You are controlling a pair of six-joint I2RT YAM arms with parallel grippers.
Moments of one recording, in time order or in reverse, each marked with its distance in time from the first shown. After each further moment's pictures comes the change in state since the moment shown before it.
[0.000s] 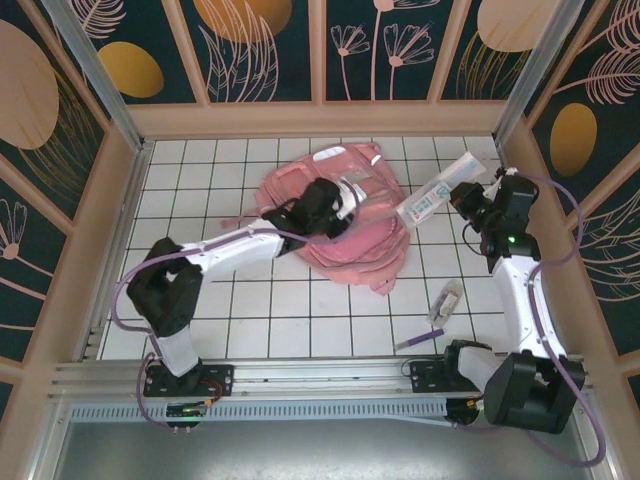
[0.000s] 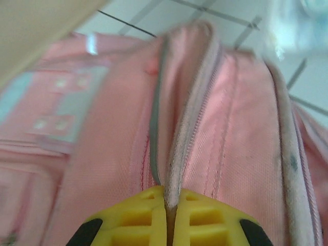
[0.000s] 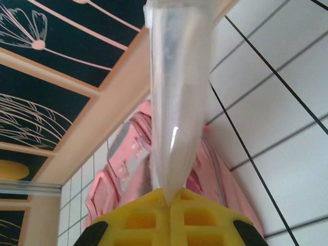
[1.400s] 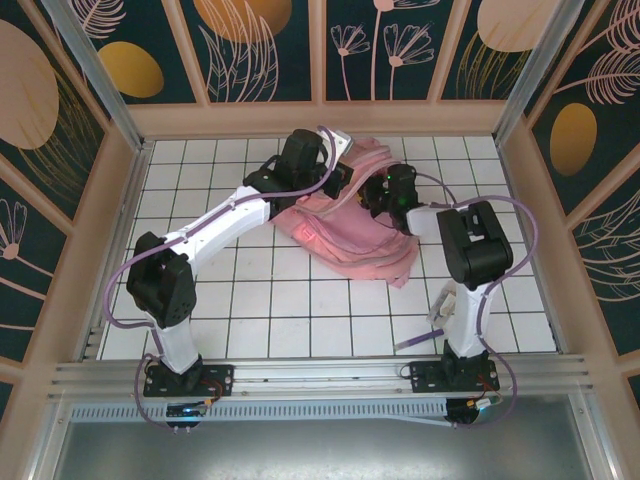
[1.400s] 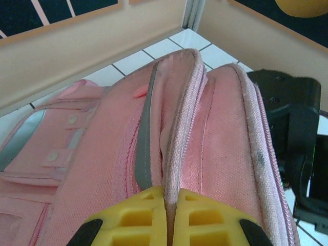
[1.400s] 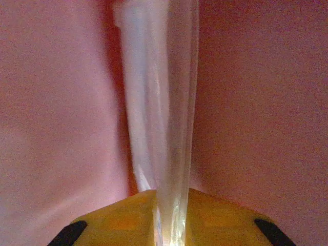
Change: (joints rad) left arm 0.105 0.060 0.292 -0.122 0.209 -0.215; right arm 0.452 0.947 0.211 0.723 -0.018 0.633
